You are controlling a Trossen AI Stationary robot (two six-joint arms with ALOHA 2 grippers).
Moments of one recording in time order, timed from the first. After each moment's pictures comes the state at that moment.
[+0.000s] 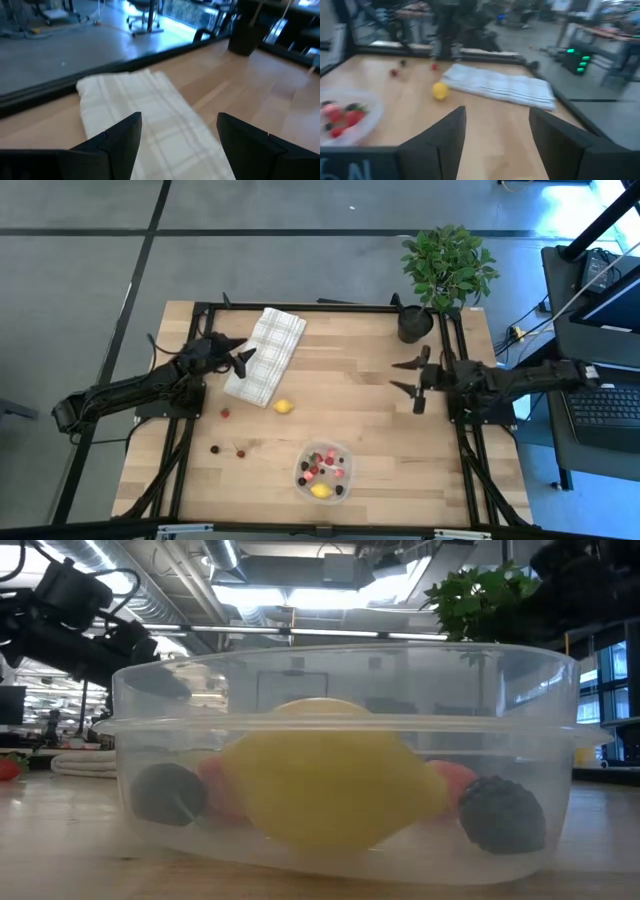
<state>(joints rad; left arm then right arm) 0.60 0.47 0.01 0.19 -0.09 -0.23 0.06 0.47 0.19 0.16 0.27 -0.11</state>
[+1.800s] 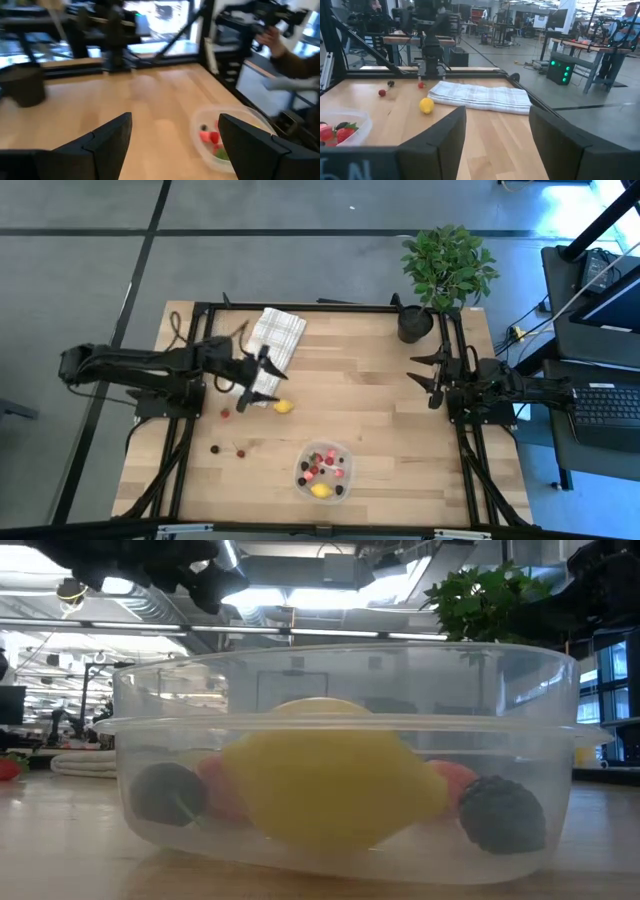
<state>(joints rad) 0.14 0.90 0.52 0.16 0.38 0.08 0.00 0.00 0.16 -0.16 0.27 -0.09</state>
